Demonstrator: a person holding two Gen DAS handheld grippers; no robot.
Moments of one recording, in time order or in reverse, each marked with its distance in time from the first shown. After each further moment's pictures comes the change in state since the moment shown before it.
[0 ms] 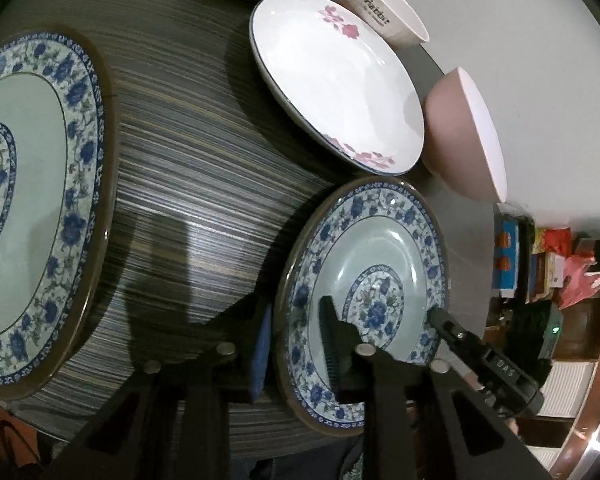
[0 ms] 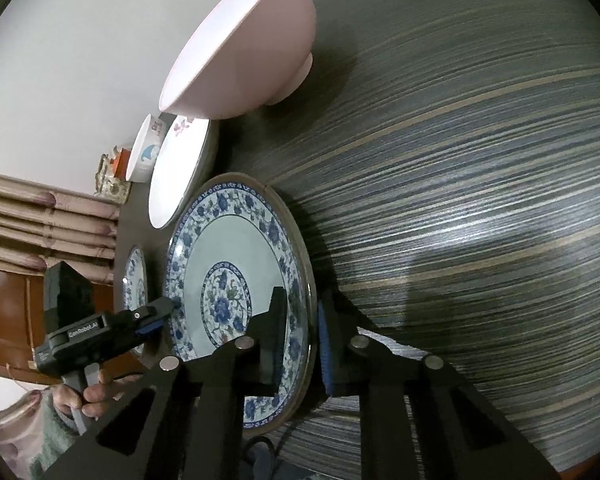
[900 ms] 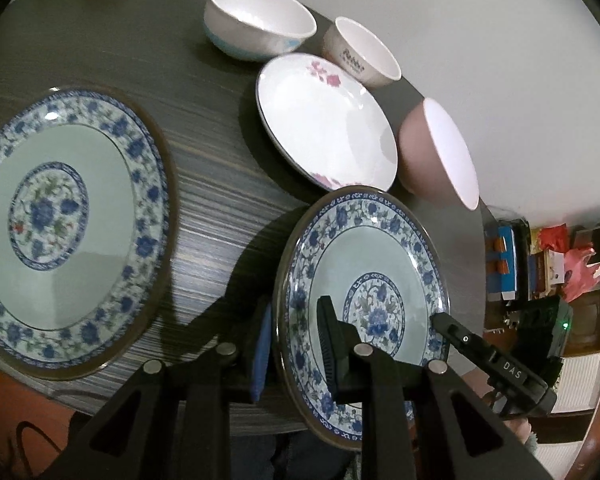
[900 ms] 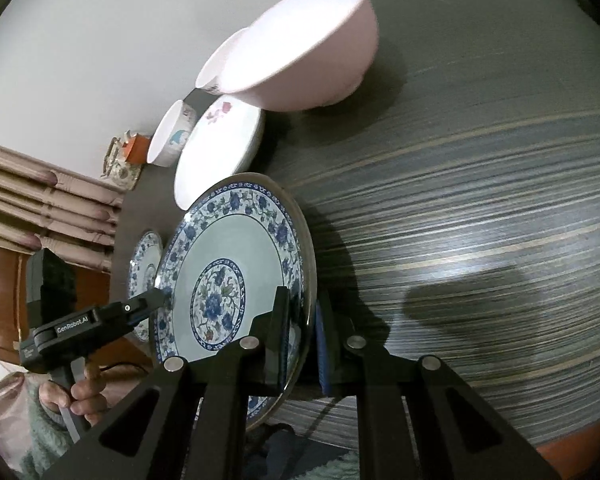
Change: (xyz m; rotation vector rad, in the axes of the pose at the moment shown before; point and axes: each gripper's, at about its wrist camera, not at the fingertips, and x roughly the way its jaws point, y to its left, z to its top) left arm -0.058 0.003 -0.006 0.054 -0.108 0.005; right arm -0.015 0.046 -0.017 -0.078 -0.028 -0.028
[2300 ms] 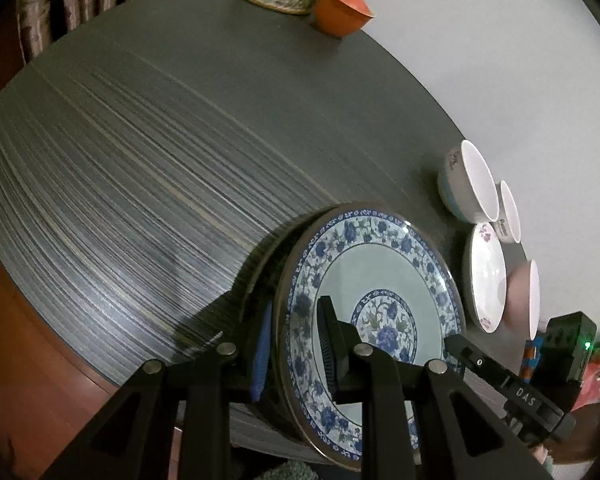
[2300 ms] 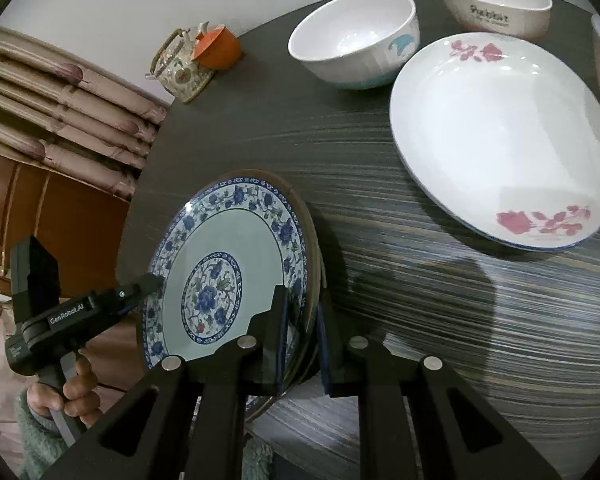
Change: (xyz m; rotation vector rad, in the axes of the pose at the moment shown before) left arm -0.103 0.194 0.031 -0.303 -0.196 0.156; right arm 0.157 0.206 0.016 -0.276 0.198 0.017
